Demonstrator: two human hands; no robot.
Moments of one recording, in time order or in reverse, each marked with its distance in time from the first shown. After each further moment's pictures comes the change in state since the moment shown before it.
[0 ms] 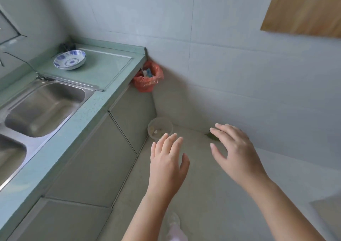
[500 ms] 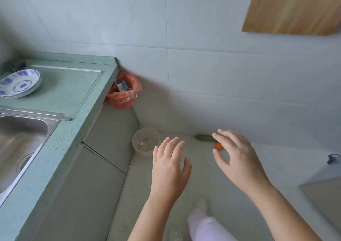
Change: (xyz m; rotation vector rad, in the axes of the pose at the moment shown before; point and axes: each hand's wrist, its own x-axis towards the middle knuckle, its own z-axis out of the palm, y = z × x) left_hand 0.101 -0.033 0.059 -0.129 -0.094 0.120; right_hand 0.066 0.038 0.035 -0.097 0.021 0.180
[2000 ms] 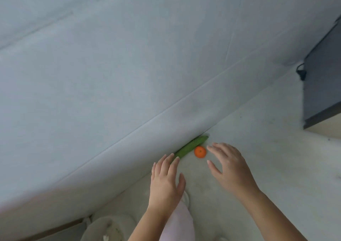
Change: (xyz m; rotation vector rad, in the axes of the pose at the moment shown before) left_hand 0.224 -0.092 0.503 -0.123 -0.563 0.562; right_hand 0.079 0.394 0.301 -0.096 0.225 0.660
